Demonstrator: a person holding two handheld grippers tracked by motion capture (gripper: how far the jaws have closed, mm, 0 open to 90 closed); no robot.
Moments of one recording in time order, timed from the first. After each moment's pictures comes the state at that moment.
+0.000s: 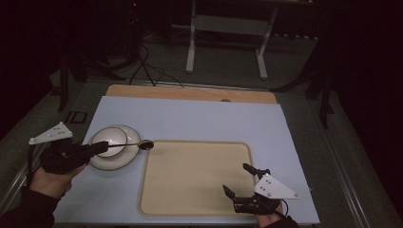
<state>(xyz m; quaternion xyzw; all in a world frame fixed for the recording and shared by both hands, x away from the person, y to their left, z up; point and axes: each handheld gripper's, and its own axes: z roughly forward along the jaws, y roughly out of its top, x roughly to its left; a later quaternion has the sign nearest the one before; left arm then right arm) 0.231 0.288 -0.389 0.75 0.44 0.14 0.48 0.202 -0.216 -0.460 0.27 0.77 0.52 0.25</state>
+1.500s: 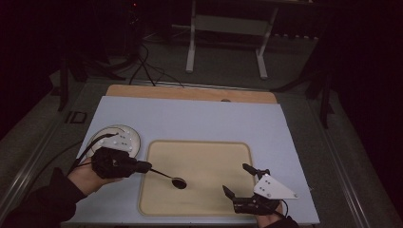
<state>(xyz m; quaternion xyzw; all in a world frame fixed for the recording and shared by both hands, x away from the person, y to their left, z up) 0.250 0.190 -0.389 0.89 0.23 0.01 0.39 0.201 -0.215 -0.460 0.26 0.77 0.52 0.26</state>
